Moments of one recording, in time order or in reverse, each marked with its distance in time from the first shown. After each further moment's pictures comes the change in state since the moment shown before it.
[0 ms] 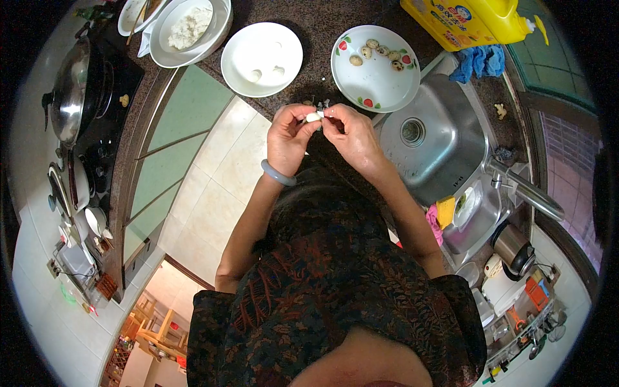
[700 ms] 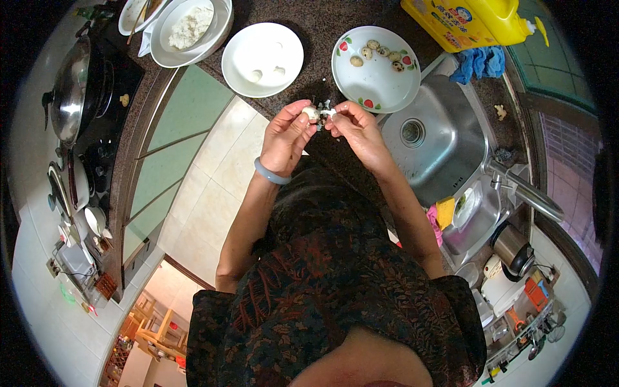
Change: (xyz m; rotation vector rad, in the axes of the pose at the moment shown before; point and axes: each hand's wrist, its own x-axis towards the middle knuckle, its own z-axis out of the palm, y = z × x) left_hand 0.004 0.013 -0.013 -0.513 -0.013 -0.450; right_hand 0.000 0.011 -0.010 0.692 -0.174 0.430
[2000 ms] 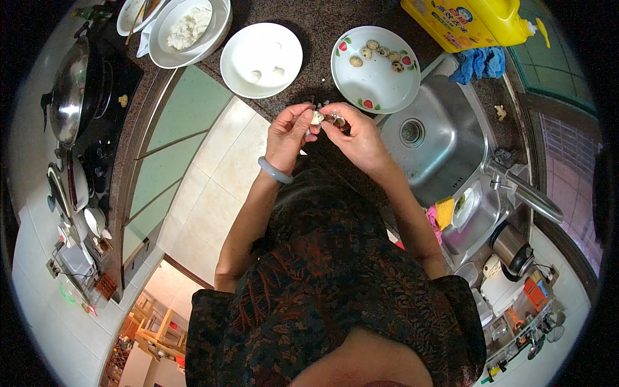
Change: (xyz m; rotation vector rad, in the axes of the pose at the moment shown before) left_hand 0.005 -0.007 0.005 0.219 0.090 -0.010; right_hand -0.005 -0.011 0.008 -0.504 0.058 -0.328
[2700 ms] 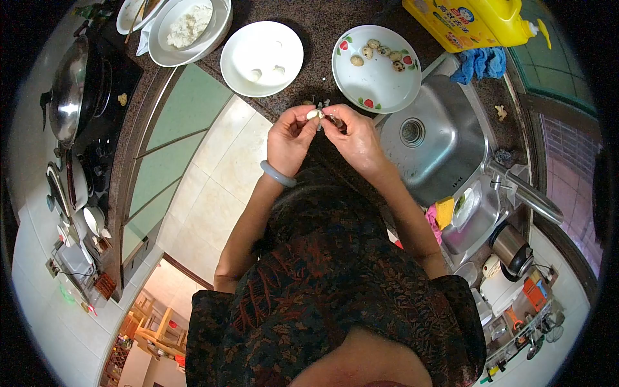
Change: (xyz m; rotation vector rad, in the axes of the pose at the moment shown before) left_hand -0.003 -0.009 0.006 0.269 0.021 0.331; right_hand 0.001 -0.003 0.007 -0.171 0.078 0.029
